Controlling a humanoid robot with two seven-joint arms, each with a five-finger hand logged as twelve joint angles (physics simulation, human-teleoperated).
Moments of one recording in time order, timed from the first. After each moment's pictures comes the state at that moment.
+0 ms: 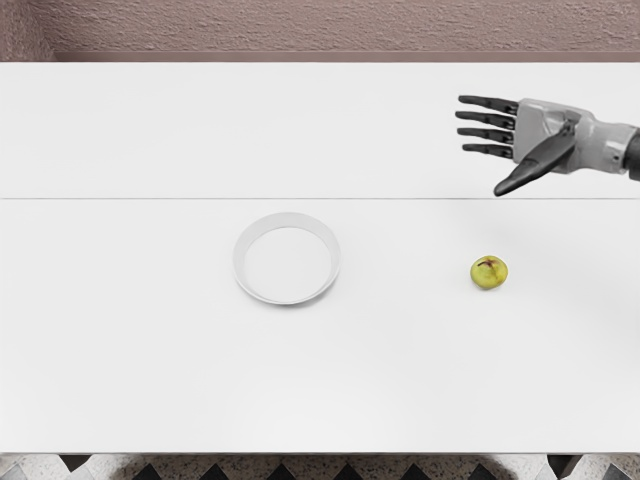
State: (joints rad) left arm -0.08 0.00 0.00 -0.09 -0.17 -0.05 0.14; right arm 1.11 -0.82 0.17 1.02 0.06 0.61 -0.06
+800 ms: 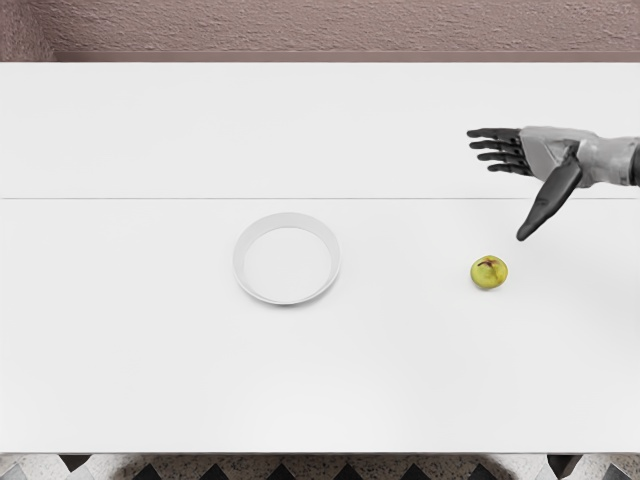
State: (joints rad) left arm -0.08 0.00 0.00 -0.09 -0.17 -0.05 0.14; right arm 1.08 -0.82 0.24 1.00 -0.51 0.61 0.06
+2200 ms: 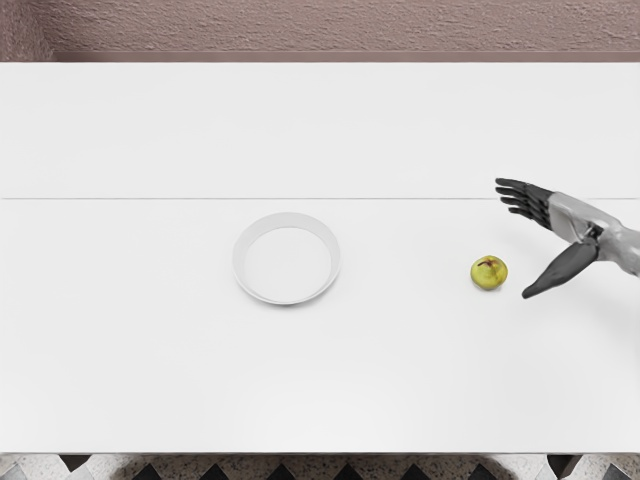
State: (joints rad) left arm -0.08 0.00 0.00 -0.09 -0.17 -0.05 0.14; right arm 0.71 -0.85 0.22 1.02 -0.69 0.27 0.61
